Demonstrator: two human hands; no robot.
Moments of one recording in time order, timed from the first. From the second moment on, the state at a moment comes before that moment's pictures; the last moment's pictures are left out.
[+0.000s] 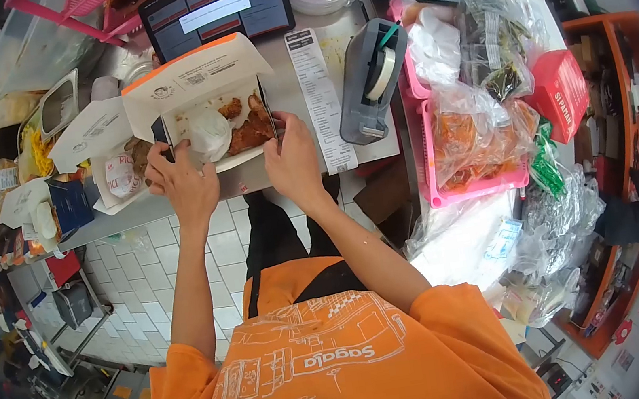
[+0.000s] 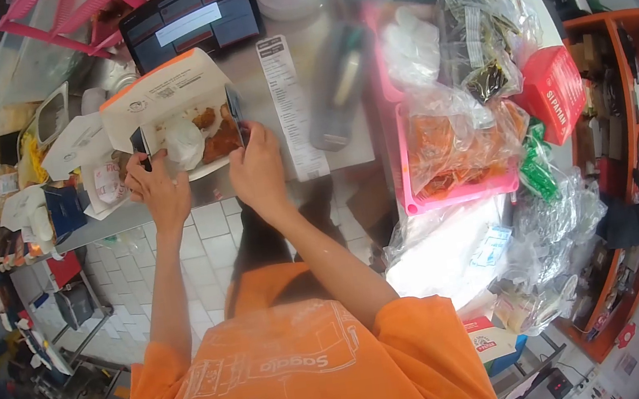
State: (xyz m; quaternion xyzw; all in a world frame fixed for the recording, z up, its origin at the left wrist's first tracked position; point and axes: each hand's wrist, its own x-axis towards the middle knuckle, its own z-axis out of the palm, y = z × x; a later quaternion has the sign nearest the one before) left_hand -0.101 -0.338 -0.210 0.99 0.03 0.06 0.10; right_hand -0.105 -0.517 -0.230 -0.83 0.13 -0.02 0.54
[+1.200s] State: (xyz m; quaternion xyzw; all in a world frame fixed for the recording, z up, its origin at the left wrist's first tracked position) left_hand -0.127 0.210 -0.036 0.86 0.26 0.35 0.27; right_hand 0.179 0.043 -0.097 -0.73 -0.56 0.08 0.38
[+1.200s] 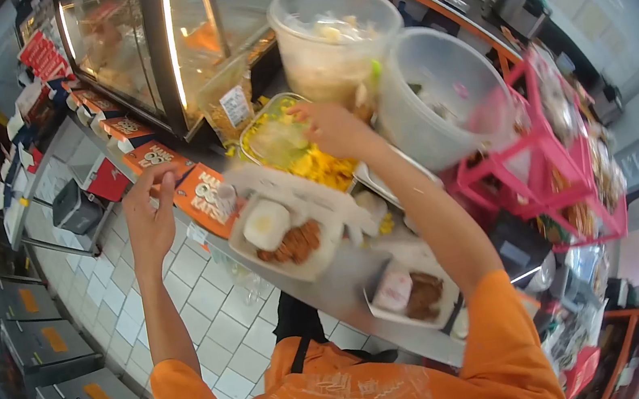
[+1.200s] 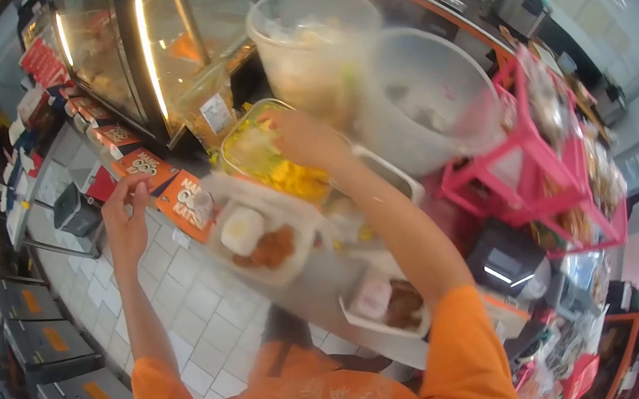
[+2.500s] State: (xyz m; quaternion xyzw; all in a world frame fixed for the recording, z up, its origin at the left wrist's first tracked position) left_hand 0.091 0.328 -0.217 0.95 0.14 -0.09 0.27; right_hand 0.143 0.175 -0.176 -0.84 -0.48 0.20 0.15
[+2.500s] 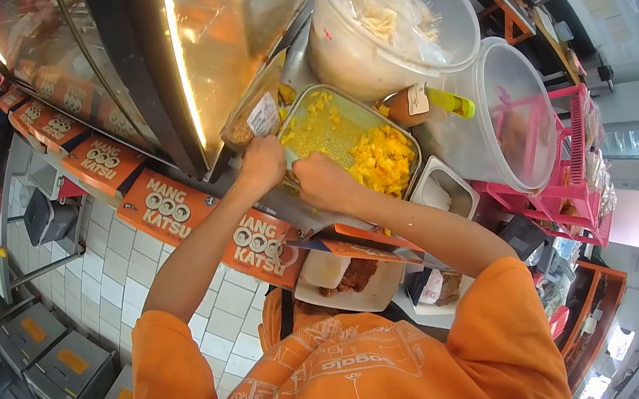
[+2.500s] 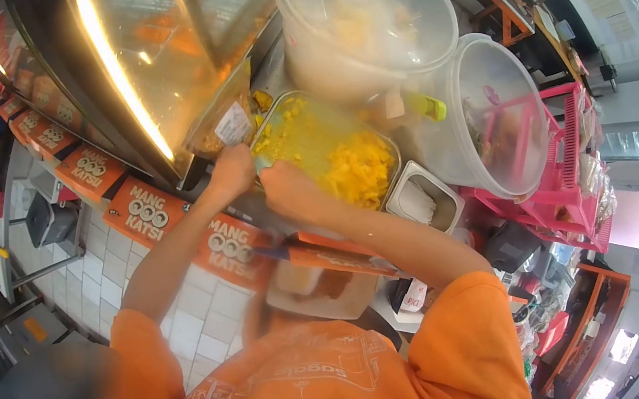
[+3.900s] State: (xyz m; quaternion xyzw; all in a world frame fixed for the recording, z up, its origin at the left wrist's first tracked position) left_hand 0.109 0.325 -0.179 0.90 0.19 -0.26 0.31; right_hand 0.157 0.138 -0.183 -0.86 -0.25 0.34 0.29
